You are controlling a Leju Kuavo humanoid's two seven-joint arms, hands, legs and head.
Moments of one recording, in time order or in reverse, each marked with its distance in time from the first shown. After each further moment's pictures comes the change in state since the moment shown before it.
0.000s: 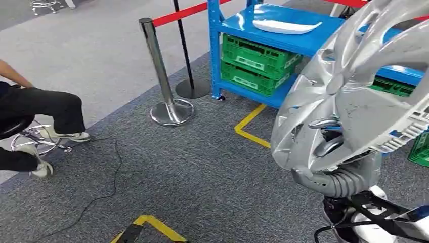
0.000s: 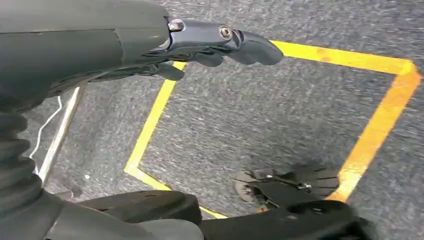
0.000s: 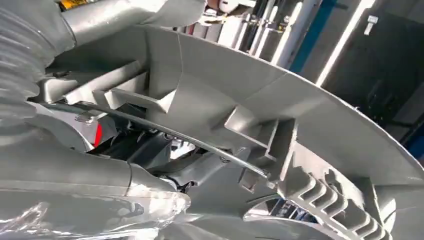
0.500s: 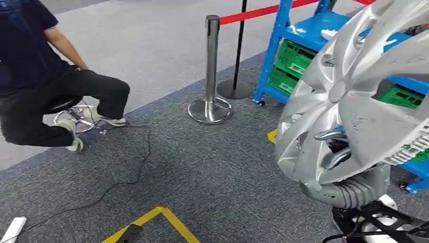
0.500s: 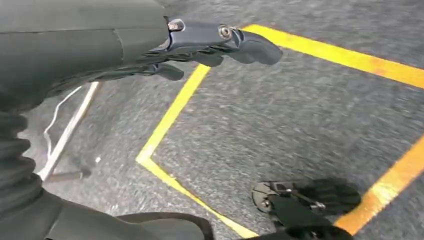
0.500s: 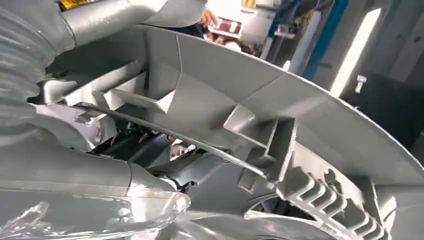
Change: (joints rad) left arm 0.002 0.000 -0.017 0.003 -0.016 0.018 0.038; right arm 0.055 -0.011 -0.042 -0.029 -0.031 0.055 -0.014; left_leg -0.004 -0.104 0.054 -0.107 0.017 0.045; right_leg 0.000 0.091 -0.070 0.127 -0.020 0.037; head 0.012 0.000
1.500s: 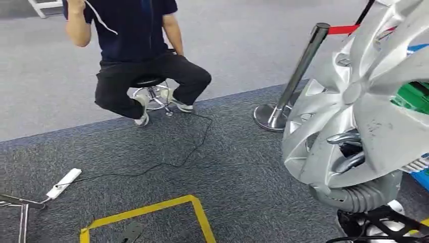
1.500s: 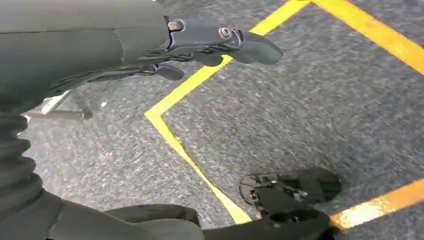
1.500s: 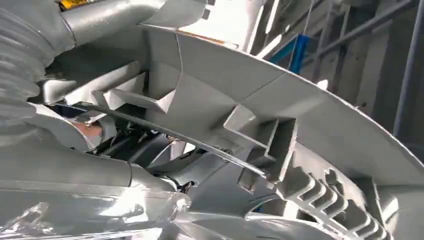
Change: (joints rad) left arm -0.008 0.009 -0.004 0.002 0.003 -0.055 -0.044; right arm 0.035 0.000 -0.034 -0.018 0.009 0.000 -0.041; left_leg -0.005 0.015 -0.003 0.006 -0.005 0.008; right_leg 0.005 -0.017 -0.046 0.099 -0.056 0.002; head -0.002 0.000
